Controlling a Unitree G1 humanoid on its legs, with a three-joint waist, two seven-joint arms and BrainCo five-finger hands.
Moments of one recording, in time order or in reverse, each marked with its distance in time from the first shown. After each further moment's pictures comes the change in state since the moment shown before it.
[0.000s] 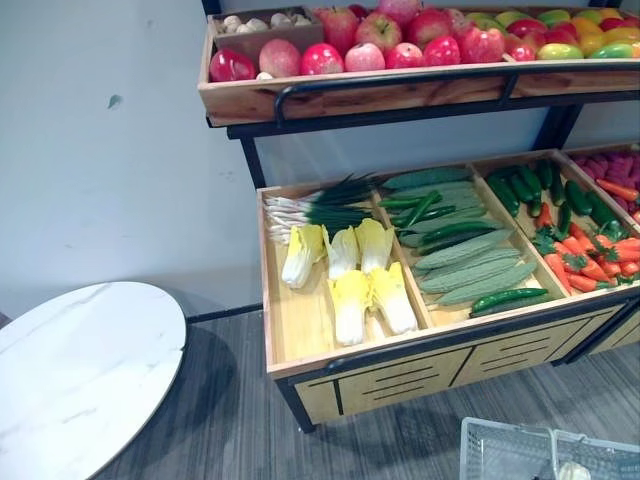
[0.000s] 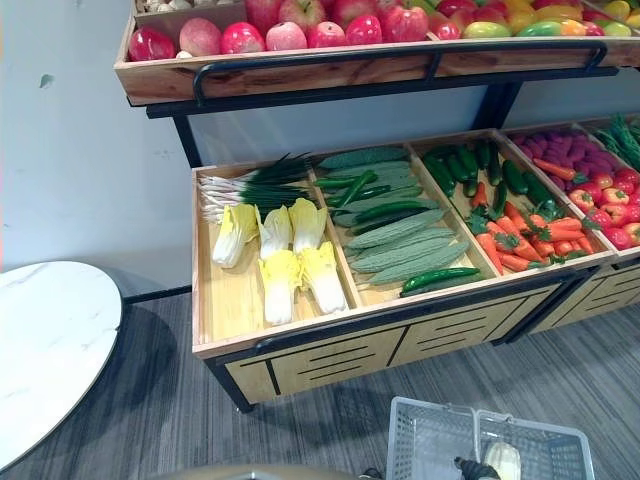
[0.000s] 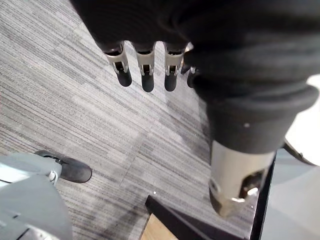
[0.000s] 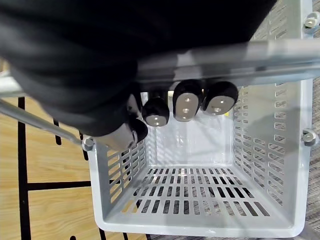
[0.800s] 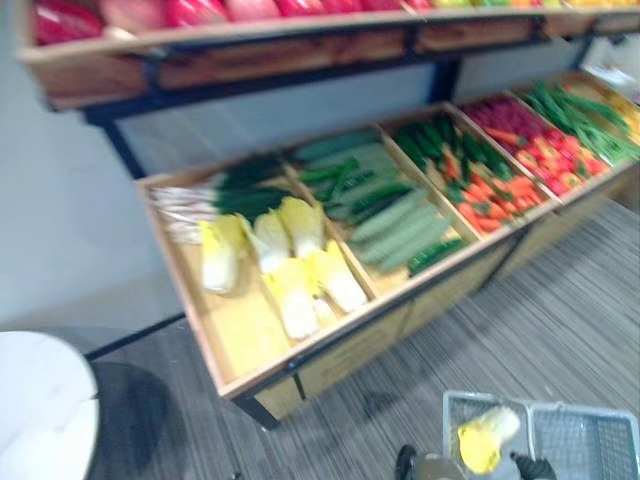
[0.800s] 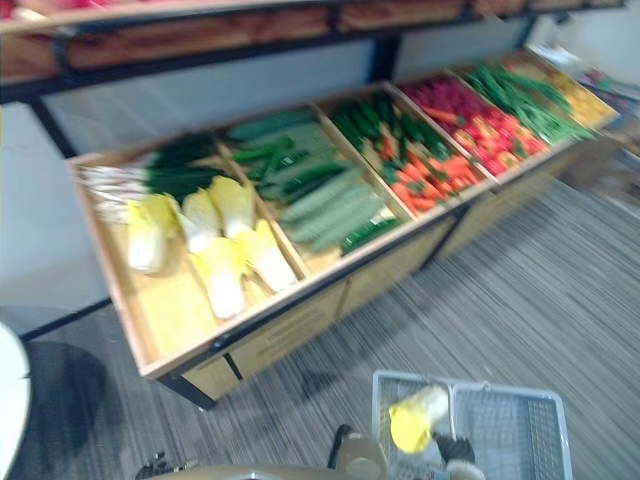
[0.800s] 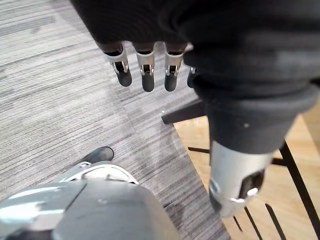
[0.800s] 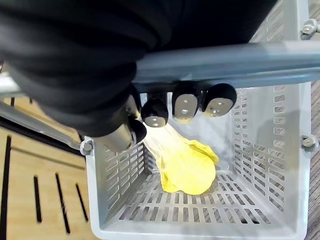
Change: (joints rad) left arm -0.059 0.079 -0.262 -0.060 0.273 -0.013 -0.090; right arm 0.018 0.110 0.144 -0.163 0.050 -0.118 -0.142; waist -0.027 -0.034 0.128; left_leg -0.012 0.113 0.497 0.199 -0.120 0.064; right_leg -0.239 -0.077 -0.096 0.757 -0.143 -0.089
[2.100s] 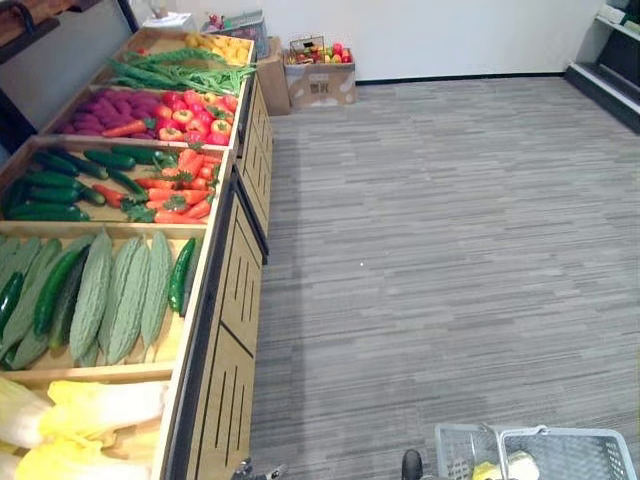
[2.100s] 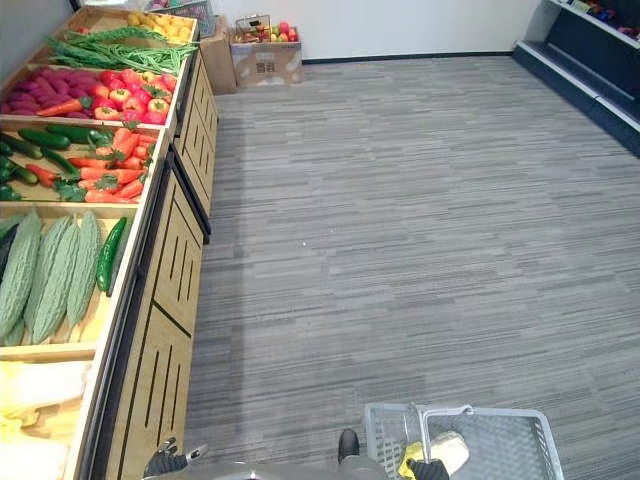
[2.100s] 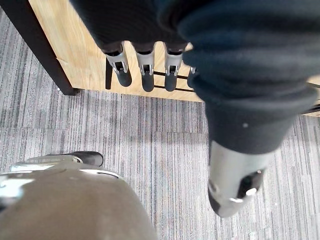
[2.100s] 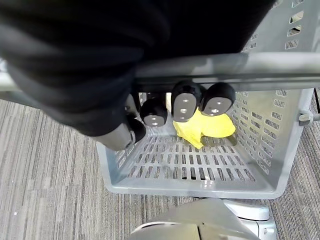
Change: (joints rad) left arm -0.019 -0.052 -0.064 0.044 -0.047 -0.052 0.051; right arm 0.074 0.008 0.210 0.115 0.010 -0.024 -0.026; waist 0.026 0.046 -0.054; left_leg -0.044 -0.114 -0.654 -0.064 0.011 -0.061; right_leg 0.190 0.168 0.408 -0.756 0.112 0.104
